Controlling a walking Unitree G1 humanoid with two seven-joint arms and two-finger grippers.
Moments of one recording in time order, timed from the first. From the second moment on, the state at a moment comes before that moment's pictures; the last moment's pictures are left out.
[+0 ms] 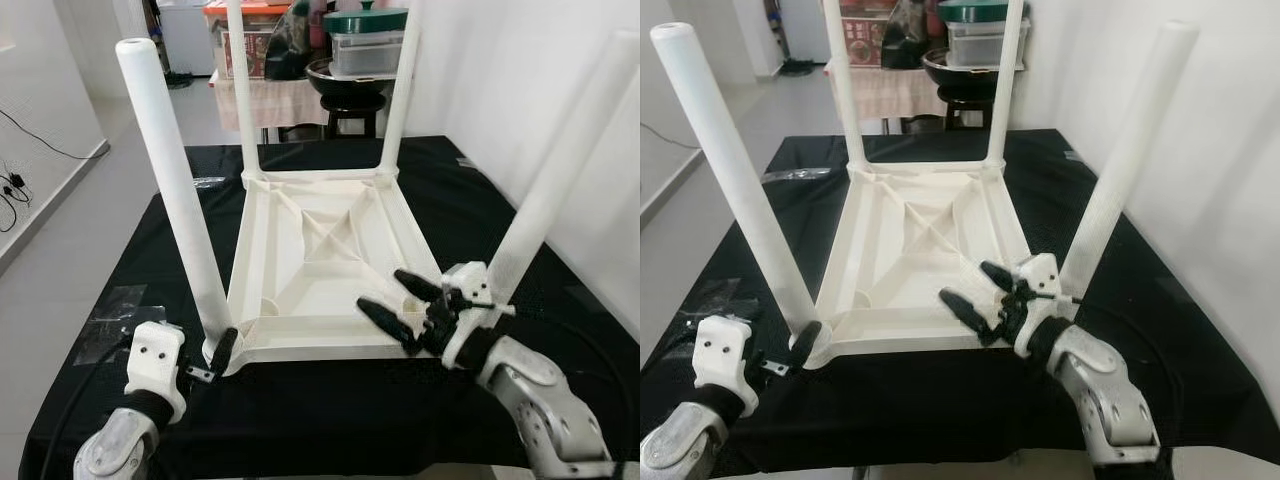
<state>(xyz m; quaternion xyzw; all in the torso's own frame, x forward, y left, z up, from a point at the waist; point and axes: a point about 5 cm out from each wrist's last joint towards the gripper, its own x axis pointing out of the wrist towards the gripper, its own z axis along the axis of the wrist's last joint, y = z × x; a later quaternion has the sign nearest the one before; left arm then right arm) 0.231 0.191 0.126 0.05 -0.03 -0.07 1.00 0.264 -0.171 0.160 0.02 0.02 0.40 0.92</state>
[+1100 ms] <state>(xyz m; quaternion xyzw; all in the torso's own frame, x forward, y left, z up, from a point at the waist) 0.247 0.196 0.127 0.06 -0.05 -0.06 1.00 0.189 -0.275 0.261 -0.11 0.08 0.38 0.92</state>
